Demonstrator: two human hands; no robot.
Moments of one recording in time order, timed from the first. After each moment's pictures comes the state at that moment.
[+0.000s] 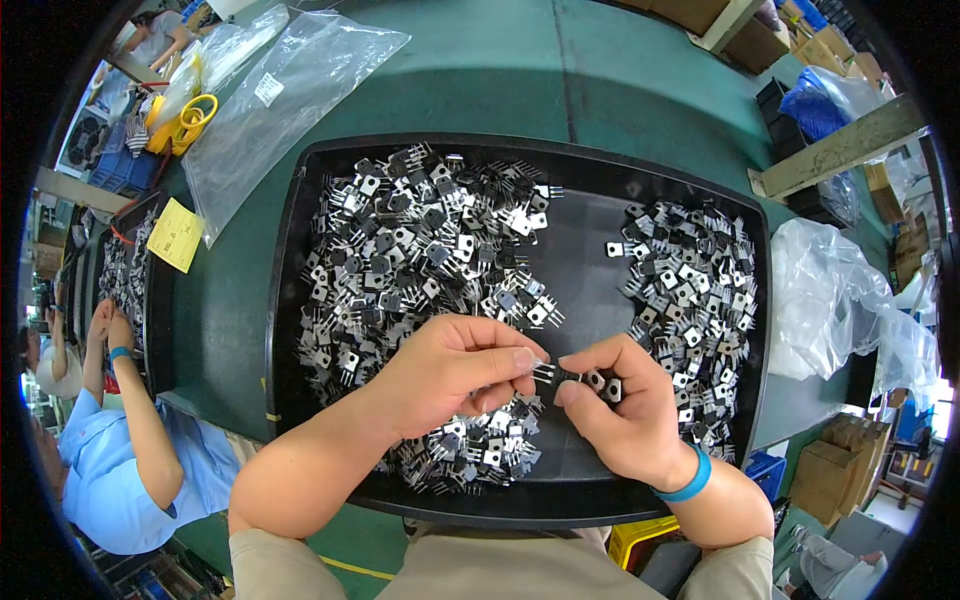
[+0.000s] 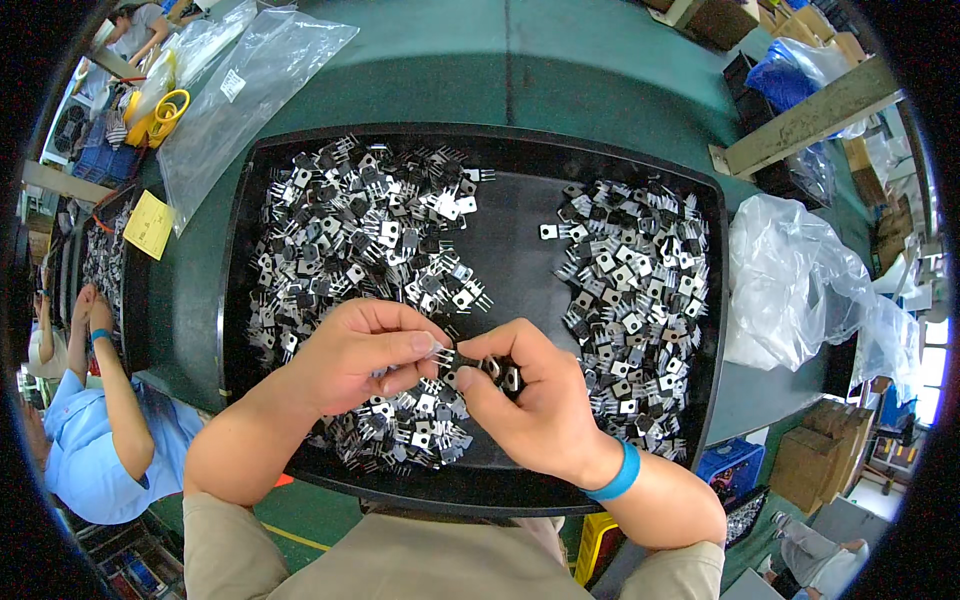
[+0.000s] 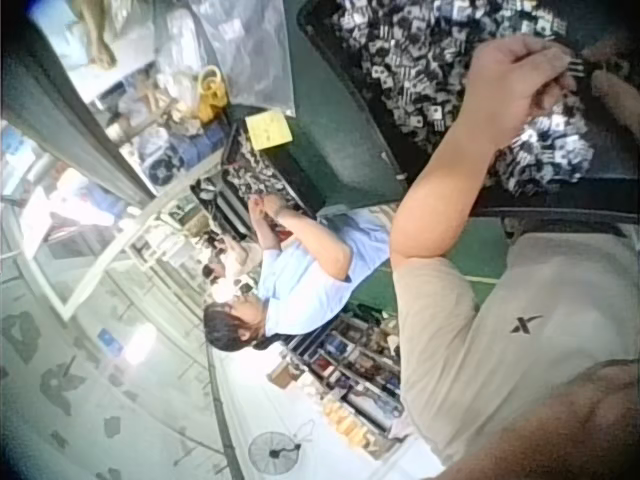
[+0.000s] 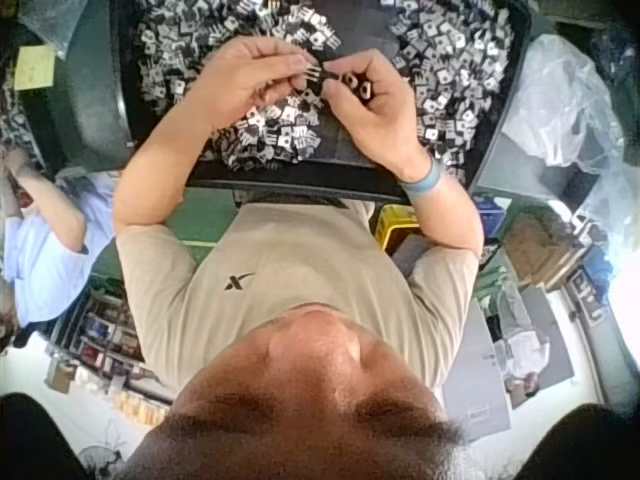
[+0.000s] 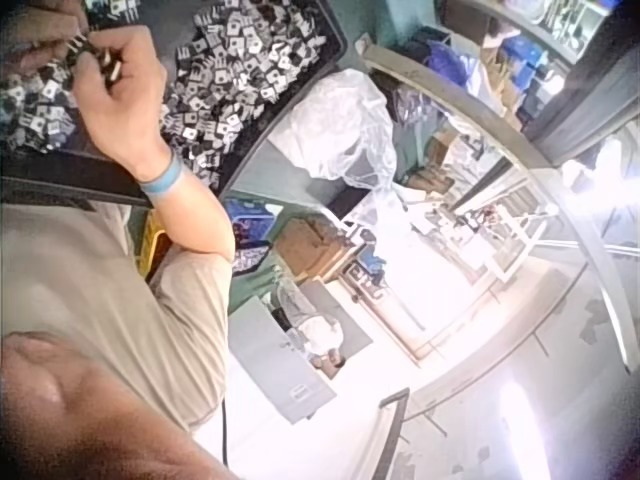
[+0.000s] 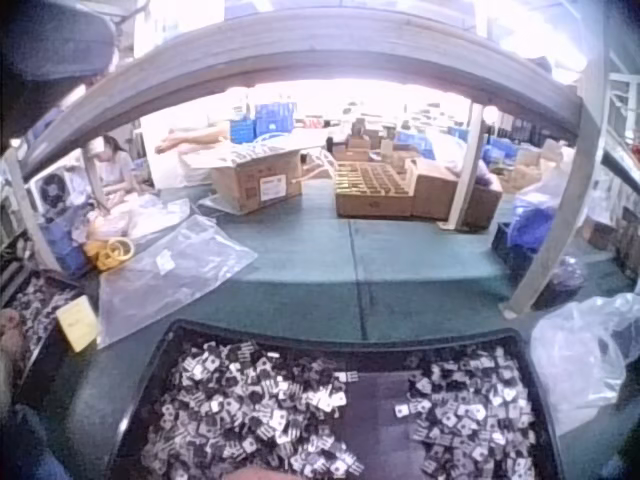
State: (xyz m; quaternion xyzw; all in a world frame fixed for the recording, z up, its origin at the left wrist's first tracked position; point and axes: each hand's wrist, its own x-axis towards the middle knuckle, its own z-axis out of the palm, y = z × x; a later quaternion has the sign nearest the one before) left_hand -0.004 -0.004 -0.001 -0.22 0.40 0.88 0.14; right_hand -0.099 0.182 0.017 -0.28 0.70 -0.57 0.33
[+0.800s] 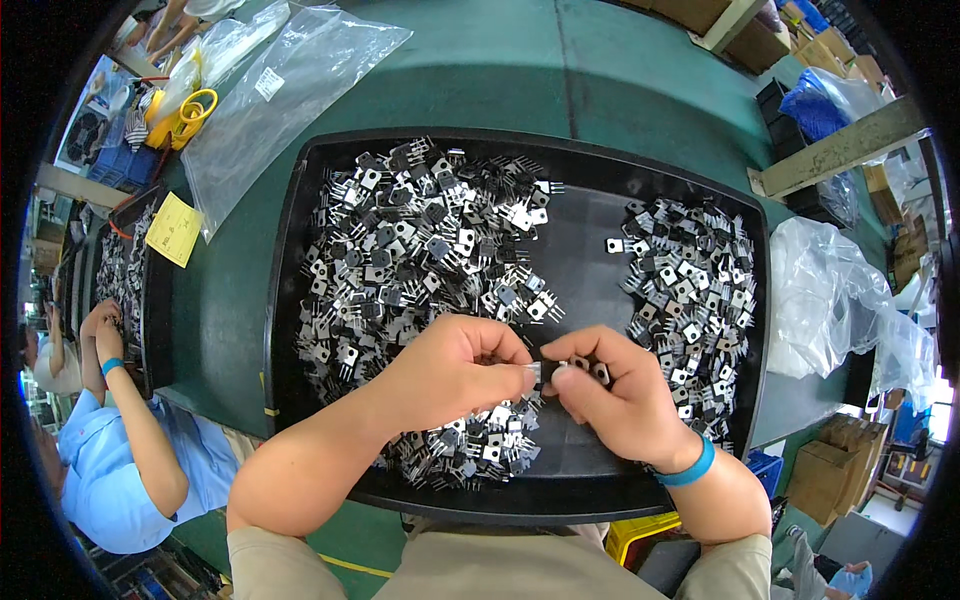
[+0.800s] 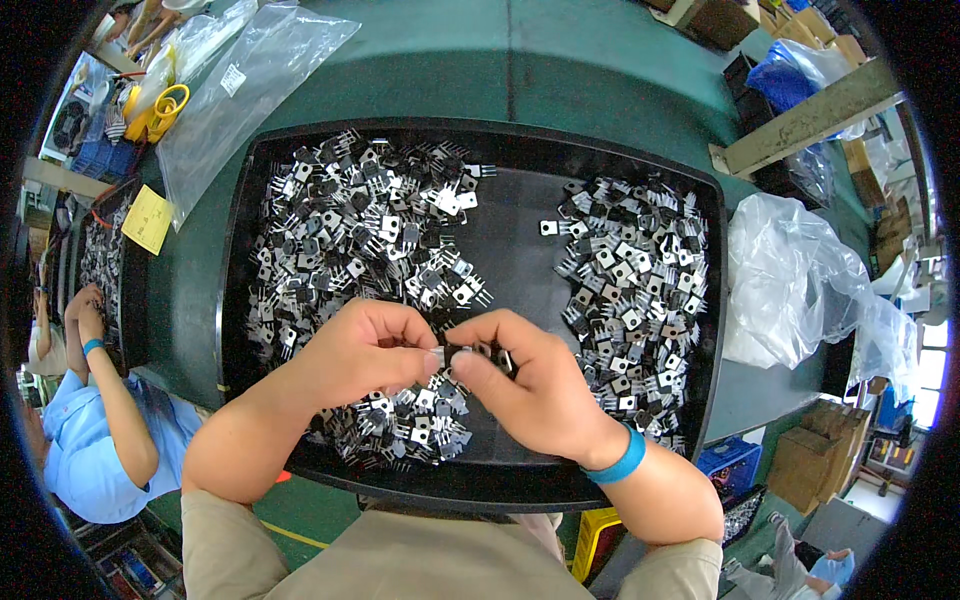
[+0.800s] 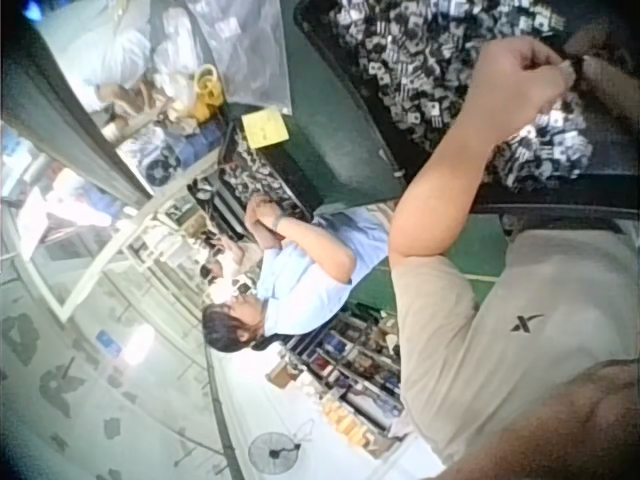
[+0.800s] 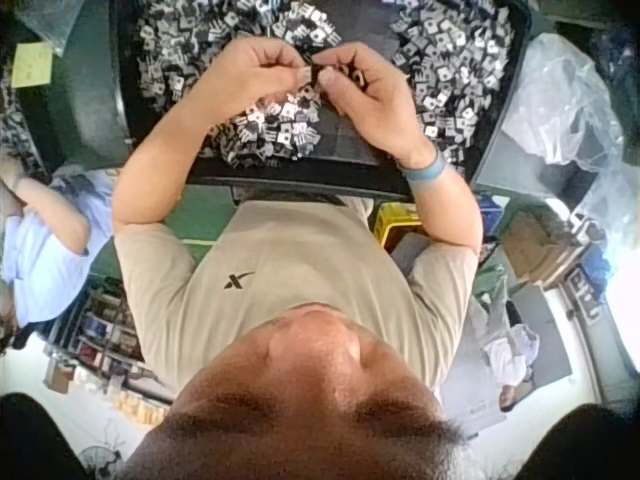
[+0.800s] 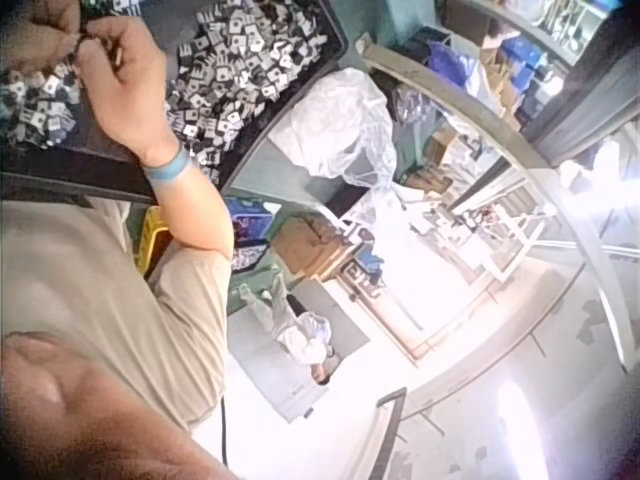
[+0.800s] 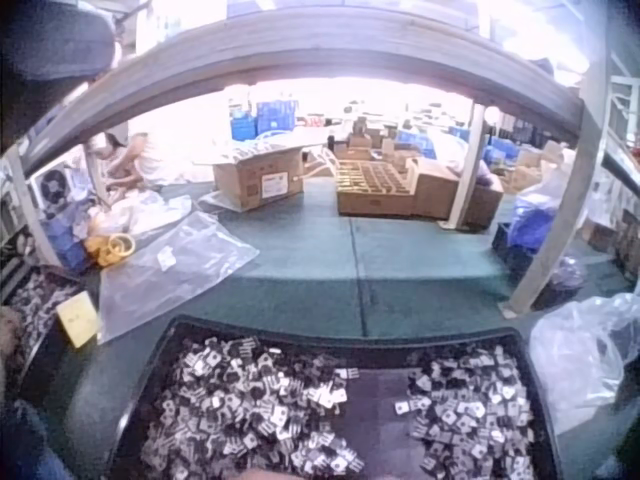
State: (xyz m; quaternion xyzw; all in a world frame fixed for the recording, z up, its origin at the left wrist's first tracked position) left_hand -0.003 -0.003 0.004 -0.21 0.56 0.78 0.18; right_hand -0.111 0.179 0.012 -0.26 0.66 -0.56 0.44
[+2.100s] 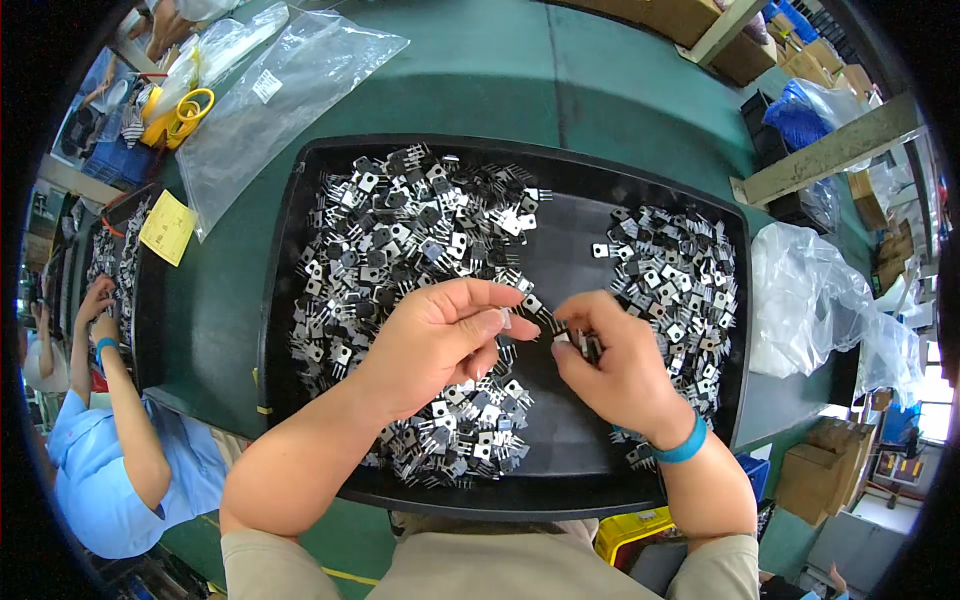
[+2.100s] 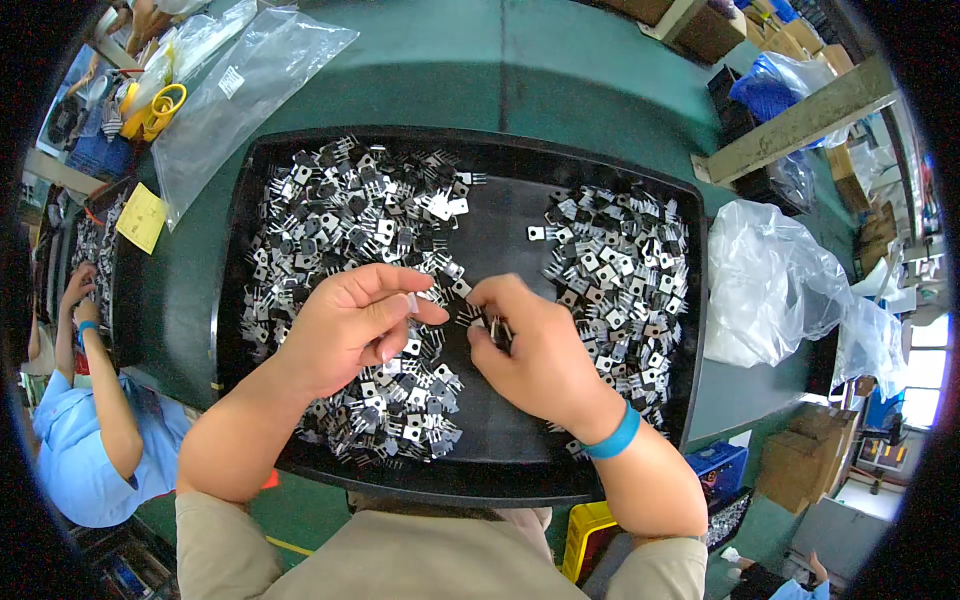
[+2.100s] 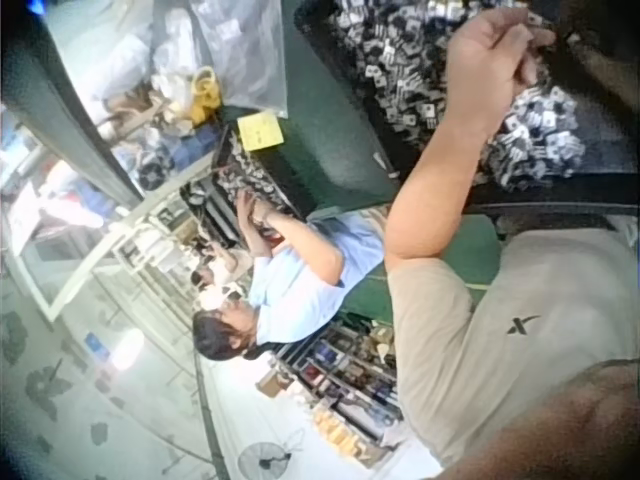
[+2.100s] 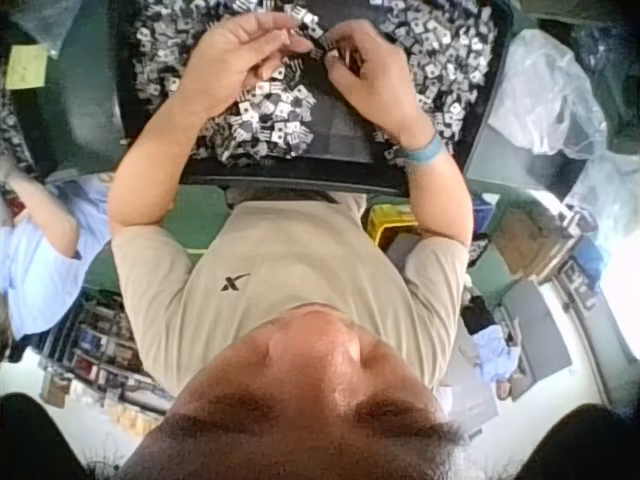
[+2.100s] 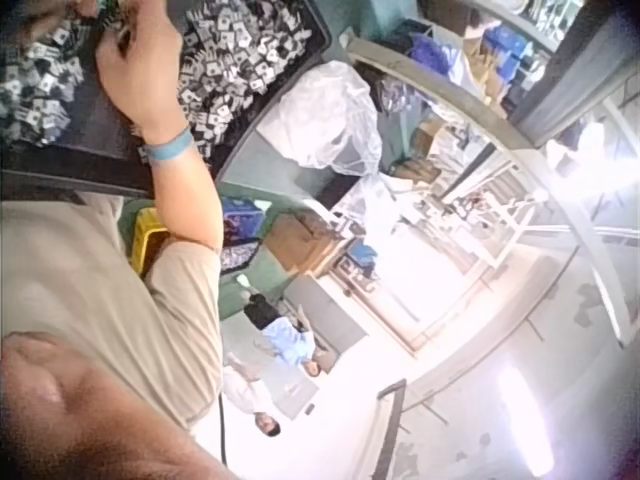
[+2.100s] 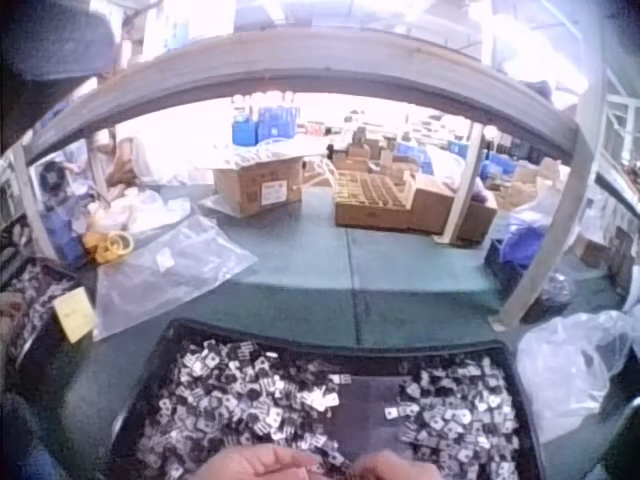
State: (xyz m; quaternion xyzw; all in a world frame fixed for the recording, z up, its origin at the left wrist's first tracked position) left_hand -0.005 -0.007 -0.003 -0.22 0.45 0.86 0.04; right_hand -0.129 0.168 0.010 -0.43 0.78 -0.41 0.22
